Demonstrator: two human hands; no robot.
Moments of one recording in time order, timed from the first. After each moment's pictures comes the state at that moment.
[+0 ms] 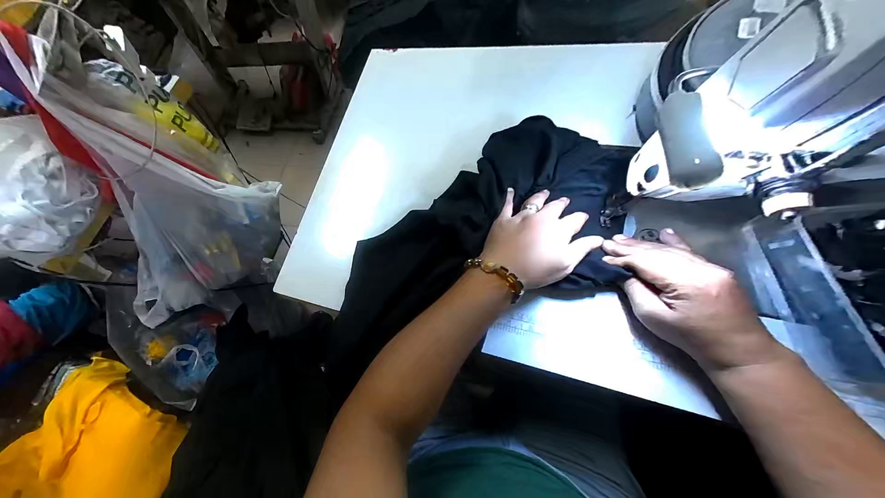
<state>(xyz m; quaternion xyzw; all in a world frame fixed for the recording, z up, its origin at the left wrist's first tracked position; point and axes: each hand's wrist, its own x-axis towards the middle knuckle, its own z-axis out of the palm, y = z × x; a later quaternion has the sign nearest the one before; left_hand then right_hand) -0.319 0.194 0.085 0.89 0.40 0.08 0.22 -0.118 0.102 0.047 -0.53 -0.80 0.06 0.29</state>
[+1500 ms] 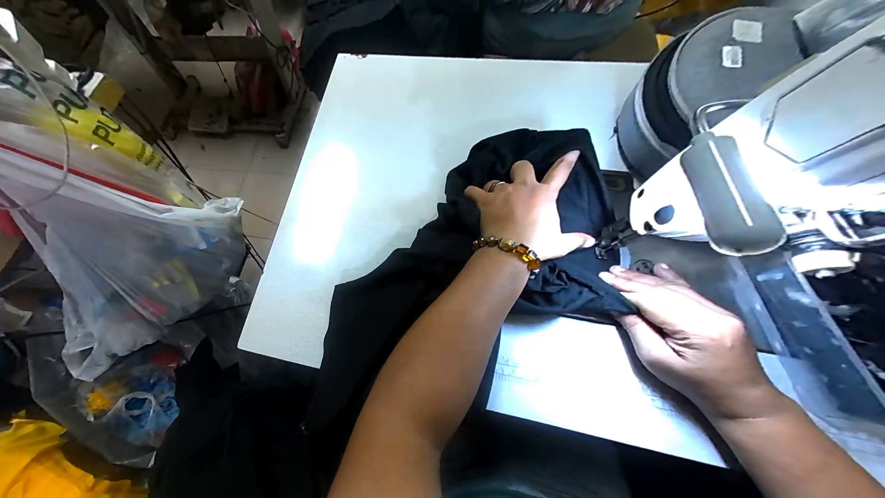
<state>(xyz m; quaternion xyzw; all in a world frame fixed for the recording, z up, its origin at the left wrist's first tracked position) -0.291 0.266 0.095 0.83 0.52 0.03 0.18 -0.120 0.102 0.043 -0.54 -0.78 0.02 0.30</state>
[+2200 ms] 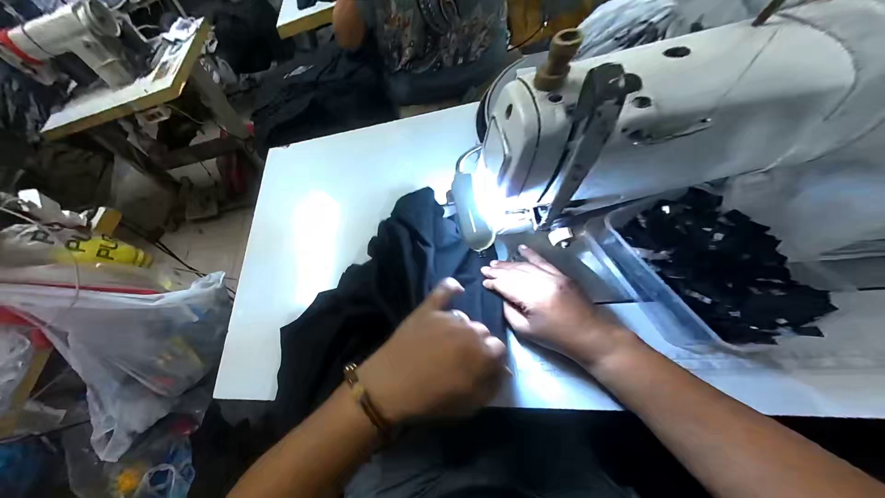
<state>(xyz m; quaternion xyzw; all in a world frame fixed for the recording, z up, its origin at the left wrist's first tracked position) -0.347 0.136 0.137 0.99 0.11 0.08 0.08 -0.121 0.112 0.037 -0.51 -0.79 0.00 0.33</state>
